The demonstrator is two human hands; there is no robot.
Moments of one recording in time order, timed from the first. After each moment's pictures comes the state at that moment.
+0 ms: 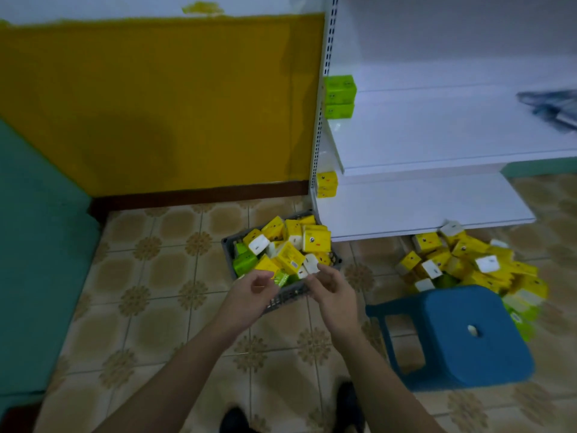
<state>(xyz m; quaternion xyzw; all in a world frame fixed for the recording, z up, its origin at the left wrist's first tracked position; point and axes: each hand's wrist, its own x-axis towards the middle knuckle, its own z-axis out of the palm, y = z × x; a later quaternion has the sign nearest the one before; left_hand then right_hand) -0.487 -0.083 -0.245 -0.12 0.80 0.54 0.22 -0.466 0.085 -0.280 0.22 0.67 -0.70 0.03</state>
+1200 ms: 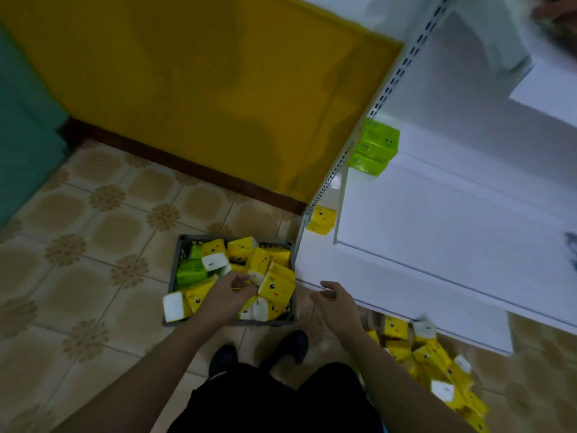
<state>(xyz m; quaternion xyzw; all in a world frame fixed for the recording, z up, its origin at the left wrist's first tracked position) -0.701 0.004 -0.315 -0.29 0.72 0.60 0.20 -0.756 0.226 -0.319 0.12 0.88 -0.39 0.26</state>
